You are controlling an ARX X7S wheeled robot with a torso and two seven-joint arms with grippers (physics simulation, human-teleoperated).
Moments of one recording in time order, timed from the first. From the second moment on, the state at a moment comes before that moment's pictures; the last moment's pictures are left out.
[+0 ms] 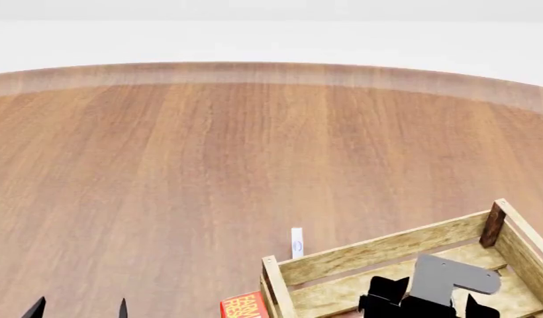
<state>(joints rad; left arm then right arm) -0.09 -0.30 0.41 -0.05 -0.25 0.04 -0.44 0.82 0.10 0.10 1.31 0.00 -0.06 0.29</state>
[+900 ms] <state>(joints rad) -0.09 -0.31 0.41 -0.04 -0.27 0.03 -0.45 0.74 0.10 -0.08 1.10 -0.04 -0.31 0.38</state>
